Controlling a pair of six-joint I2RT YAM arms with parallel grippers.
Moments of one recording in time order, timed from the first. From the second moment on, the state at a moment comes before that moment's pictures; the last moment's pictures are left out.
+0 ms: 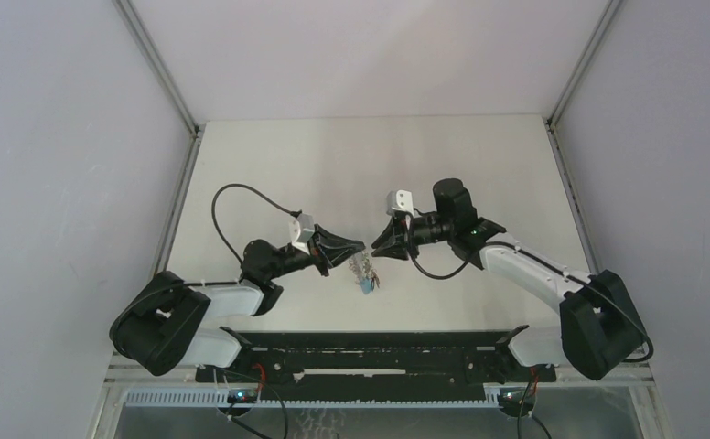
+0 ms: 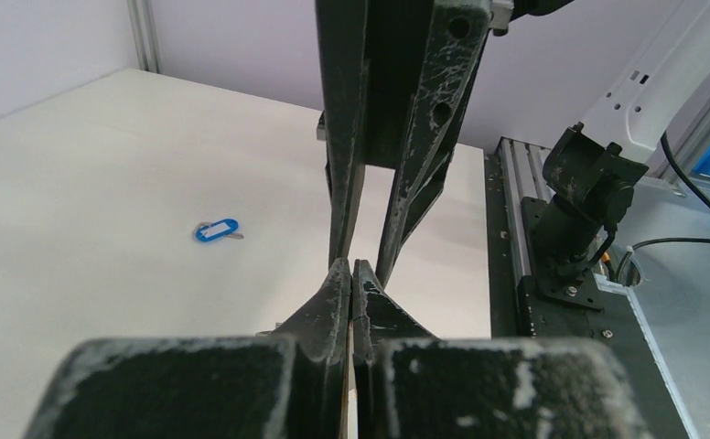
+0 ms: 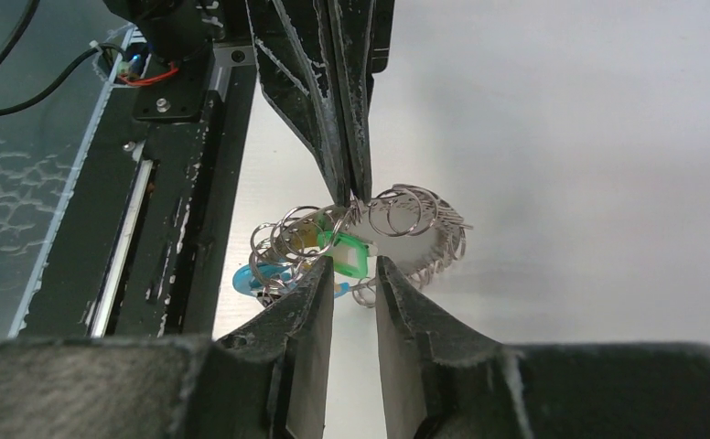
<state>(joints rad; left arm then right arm) -0.57 1.34 0.28 1.36 0.72 -0.35 0.56 1.31 0.79 0.04 -0.99 -0.34</state>
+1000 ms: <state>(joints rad) -0.57 1.35 0.28 1.37 0.77 -0.36 0.56 1.41 0.85 0.12 -1.13 -0.31</state>
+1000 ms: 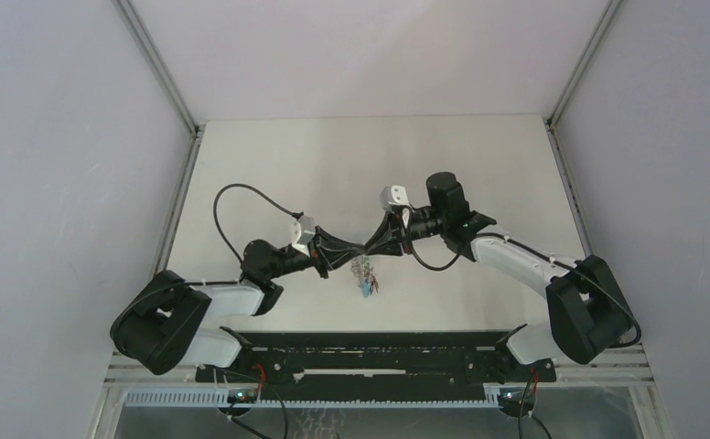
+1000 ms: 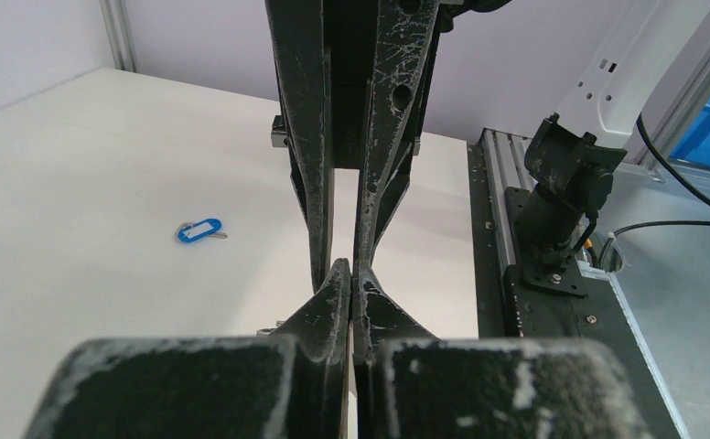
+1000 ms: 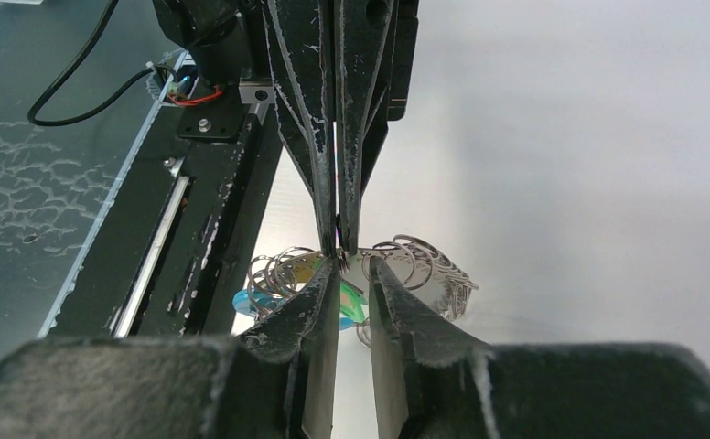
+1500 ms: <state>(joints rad) -0.56 1.35 0.28 1.38 0.76 -0.36 0.57 1.44 0.94 -0.07 -1.12 -0.37</state>
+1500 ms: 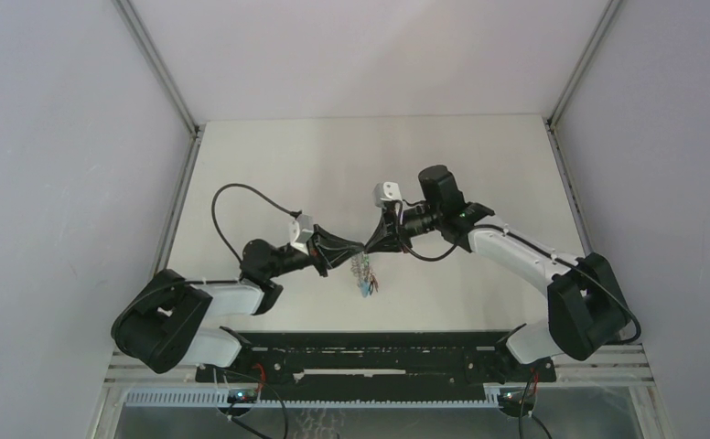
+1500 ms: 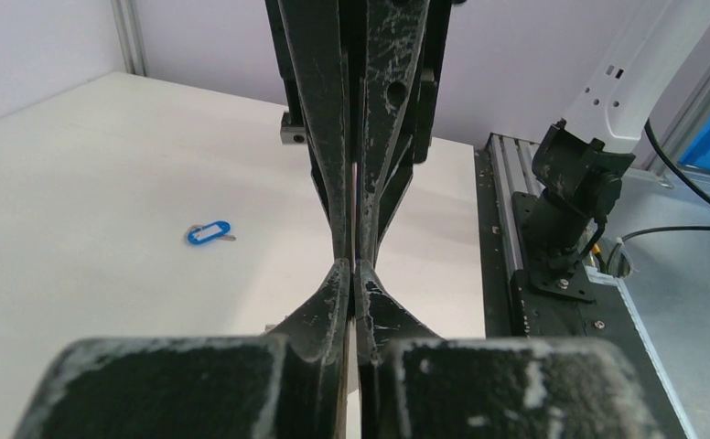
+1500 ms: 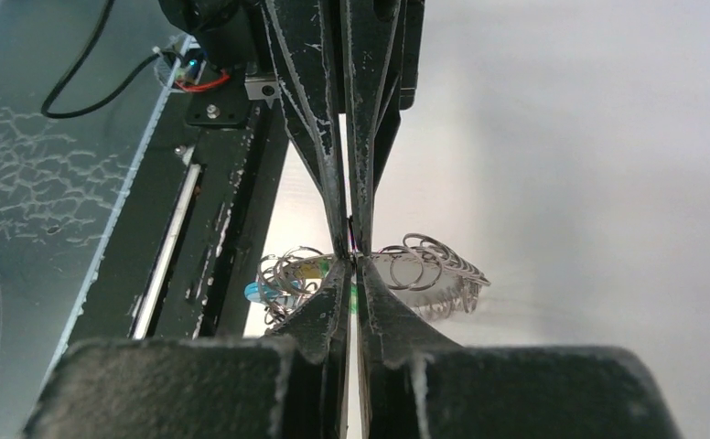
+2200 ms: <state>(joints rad) -0.52 1.39 0.29 1.32 0.85 -0.37 0.75 1.55 1.42 -0.87 -0.61 -0.63</state>
